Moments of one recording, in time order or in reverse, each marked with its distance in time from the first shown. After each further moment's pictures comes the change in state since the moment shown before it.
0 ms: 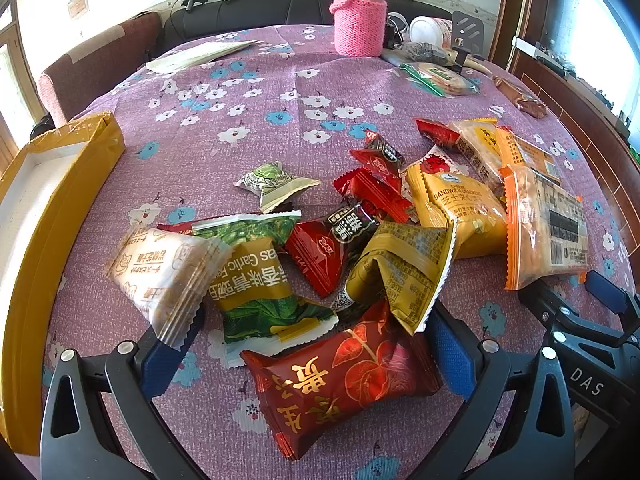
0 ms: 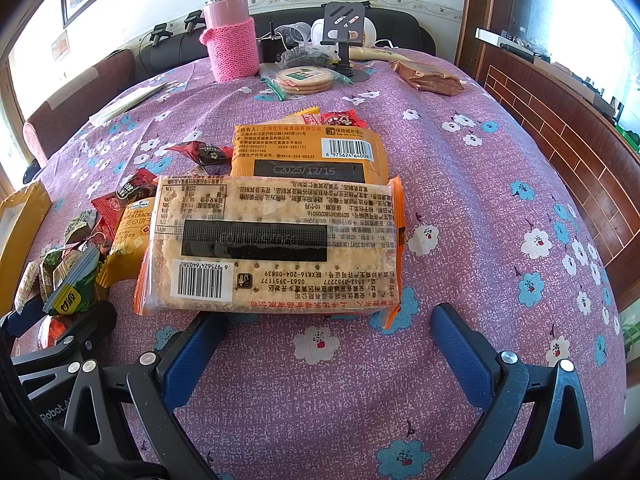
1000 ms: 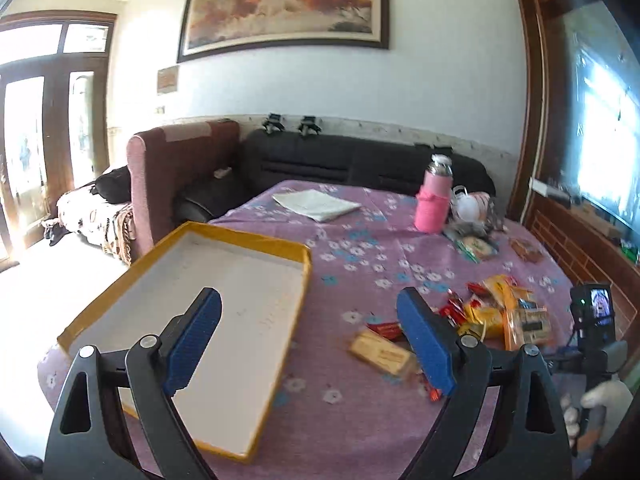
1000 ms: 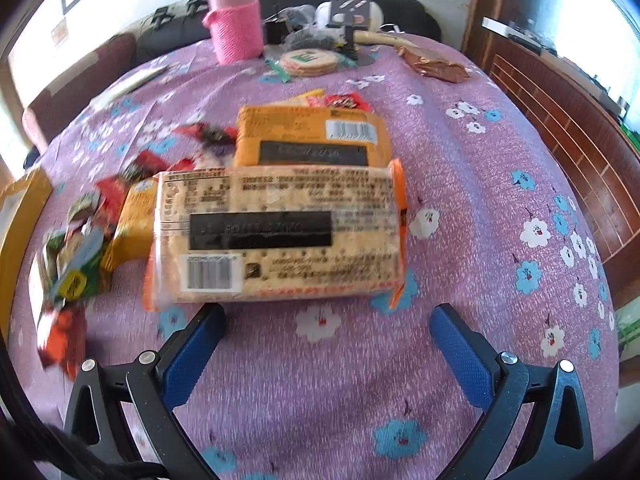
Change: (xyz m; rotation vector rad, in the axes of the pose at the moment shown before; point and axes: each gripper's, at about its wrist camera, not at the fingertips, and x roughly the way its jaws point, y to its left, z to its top) left arm -0.188 0.152 -0.059 -0.167 -0.533 0.089; right arm -0.006 0.002 -0.003 -0.044 0.106 0.014
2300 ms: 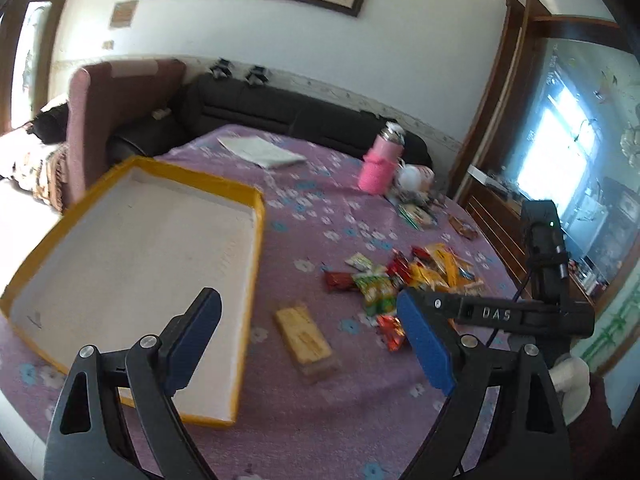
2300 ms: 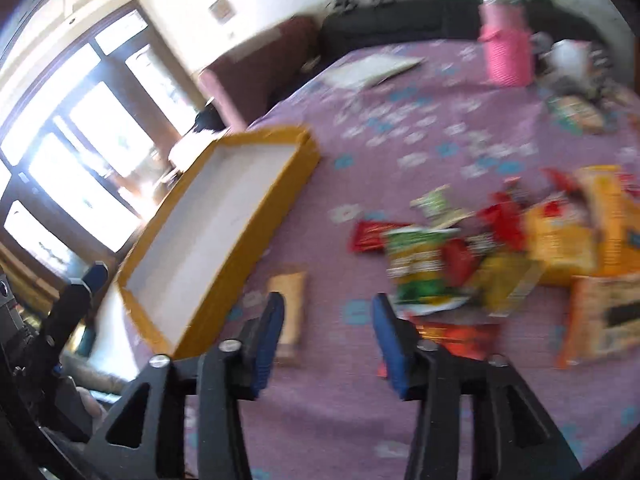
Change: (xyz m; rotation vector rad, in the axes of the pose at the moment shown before) left arm 0.028 0.023 -0.017 -0.086 0.246 -0.348; right arm -0.083 0.138 -0.017 -0.194 -0.055 0.546
